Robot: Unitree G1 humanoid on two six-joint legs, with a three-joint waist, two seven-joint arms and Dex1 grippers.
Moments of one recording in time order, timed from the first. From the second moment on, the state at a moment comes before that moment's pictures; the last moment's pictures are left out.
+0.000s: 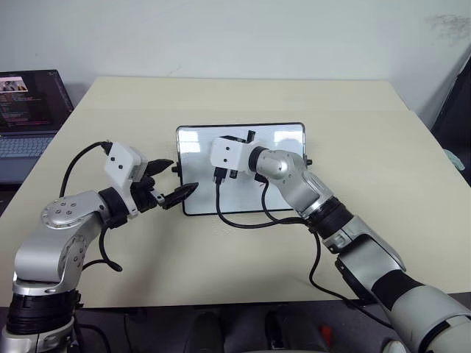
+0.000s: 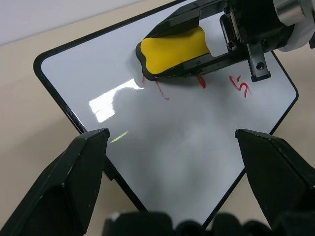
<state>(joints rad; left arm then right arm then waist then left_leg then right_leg) -0.23 0.75 0.24 -0.32 -0.50 0.62 -0.75 -1.00 -0.12 0.51 0.44 -0.42 0.14 0.52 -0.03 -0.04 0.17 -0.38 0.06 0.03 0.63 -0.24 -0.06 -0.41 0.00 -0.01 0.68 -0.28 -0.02</state>
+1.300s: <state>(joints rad) -0.22 0.75 0.24 -0.33 -0.50 0.62 -0.75 -0.99 -0.12 0.53 0.44 -0.43 0.14 0.55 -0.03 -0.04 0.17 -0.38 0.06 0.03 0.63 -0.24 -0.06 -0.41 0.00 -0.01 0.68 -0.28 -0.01</state>
